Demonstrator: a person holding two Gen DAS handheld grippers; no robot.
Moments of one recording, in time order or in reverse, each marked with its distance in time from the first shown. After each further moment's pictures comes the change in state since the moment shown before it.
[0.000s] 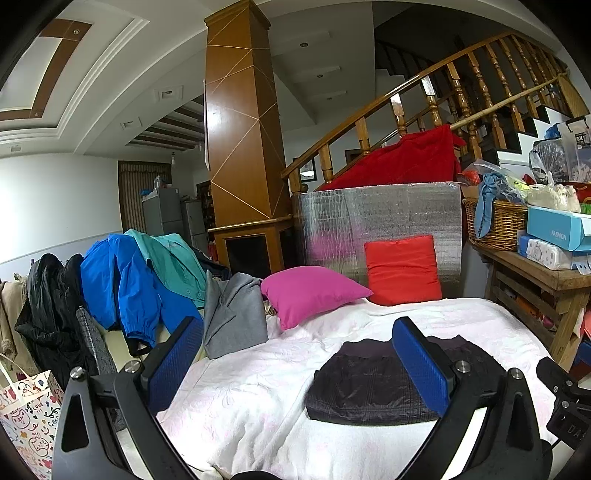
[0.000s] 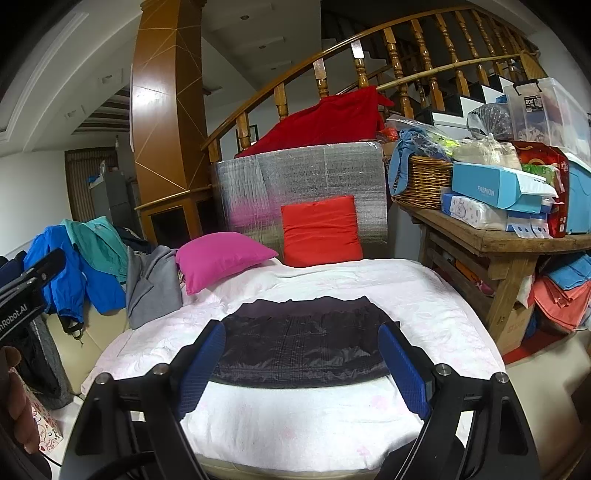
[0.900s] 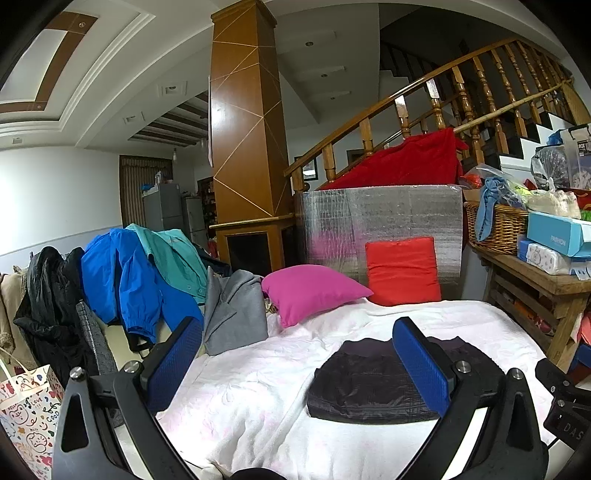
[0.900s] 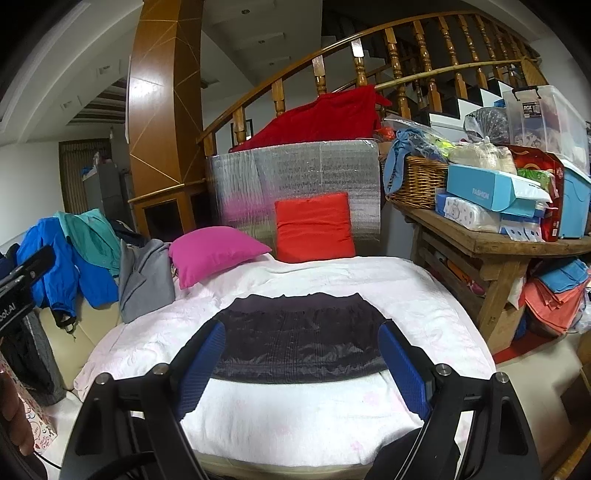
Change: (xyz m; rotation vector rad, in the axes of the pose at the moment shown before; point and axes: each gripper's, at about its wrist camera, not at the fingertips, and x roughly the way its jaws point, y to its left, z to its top) left arm -0.003 0.014 -0.002 -0.025 0.007 -0.007; right arm -0.006 0.020 0.001 -0.020 0.021 -0.051
